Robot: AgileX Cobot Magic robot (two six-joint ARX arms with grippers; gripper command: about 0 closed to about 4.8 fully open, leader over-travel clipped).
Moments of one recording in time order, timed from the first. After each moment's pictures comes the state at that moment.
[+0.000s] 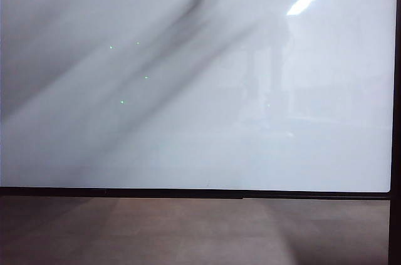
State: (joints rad) left arm -0.52 0.96 0.91 -0.02 0.18 0.03; right arm 0.52 1.56 1.12 0.57 0.03 -0.06
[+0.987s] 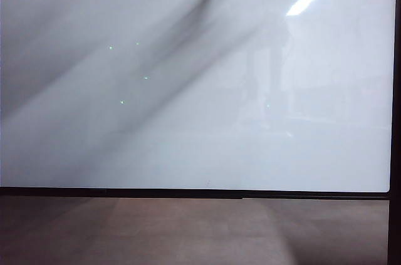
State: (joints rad) left arm -0.52 0.96 0.91 -0.02 0.18 0.03; right arm 0.52 1.55 1.12 0.52 0.13 -0.06
